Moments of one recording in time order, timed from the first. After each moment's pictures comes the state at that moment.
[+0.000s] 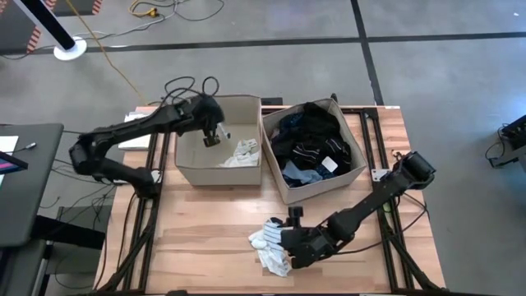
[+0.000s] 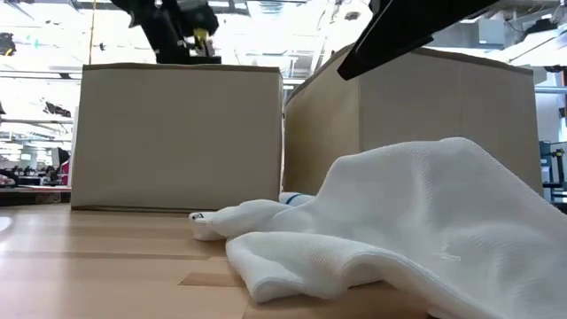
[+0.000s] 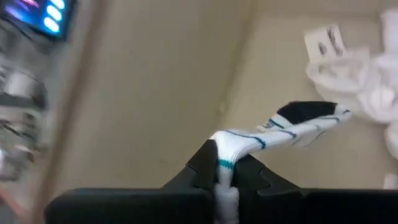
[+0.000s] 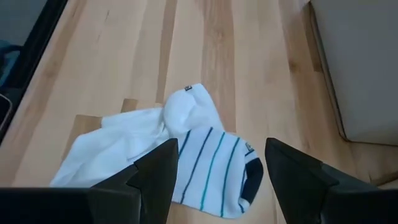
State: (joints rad) left arm 0.56 1.32 1.09 -0.63 -0.36 0.46; right arm 0.61 1.79 1.25 -0.36 0.52 0.31
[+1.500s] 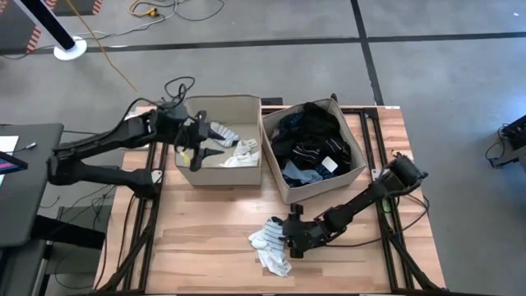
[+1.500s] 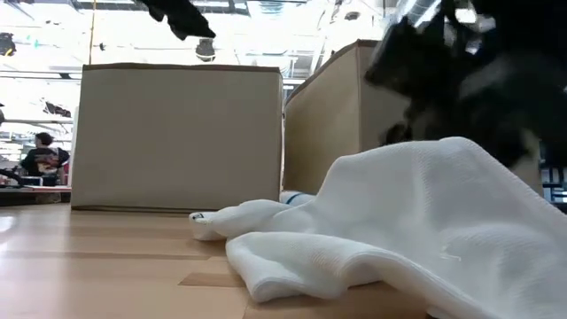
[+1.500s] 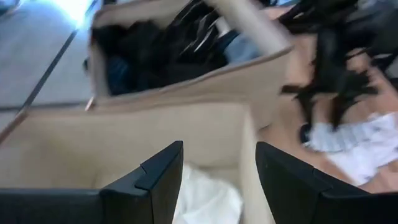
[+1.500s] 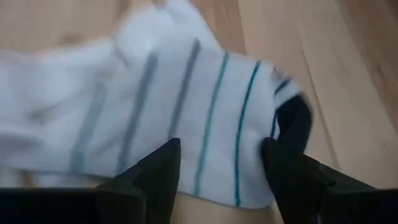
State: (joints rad) left arm 0.34 1.00 1.09 -0.59 0.21 0.28; right arm 0.53 1.90 0.90 0.16 0.42 0.41
